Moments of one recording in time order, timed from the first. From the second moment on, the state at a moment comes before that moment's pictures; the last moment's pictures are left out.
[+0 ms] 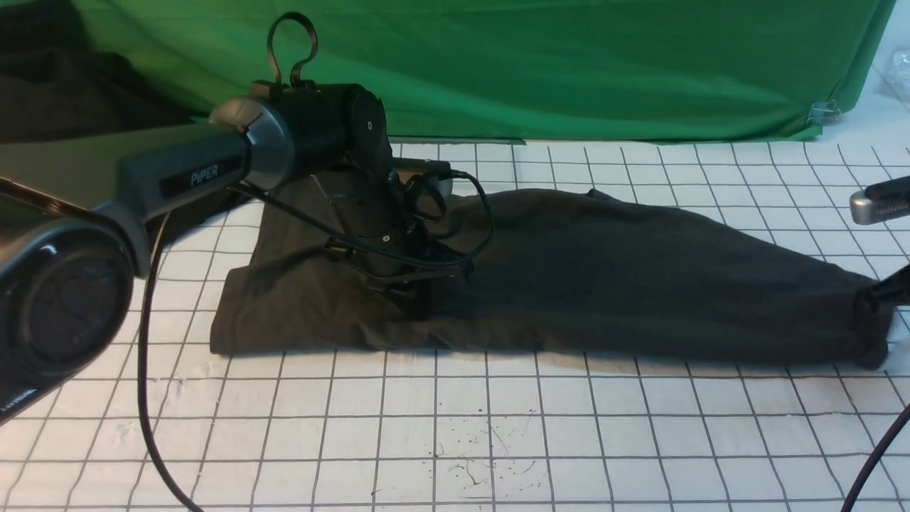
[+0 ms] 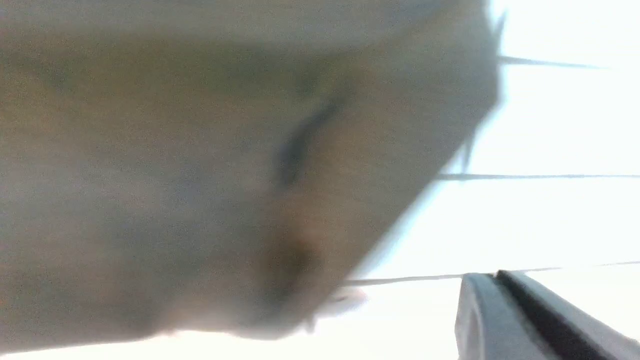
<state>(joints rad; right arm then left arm) -0.10 1.91 -1.35 -0.34 0.91 0.00 -0.39 2.22 -1.74 -0.20 0.96 0.08</state>
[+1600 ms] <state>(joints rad) -0.11 1.95 -1.35 -0.33 0.95 -0.07 -0.39 2.22 -1.74 -0.20 0.96 0.08</state>
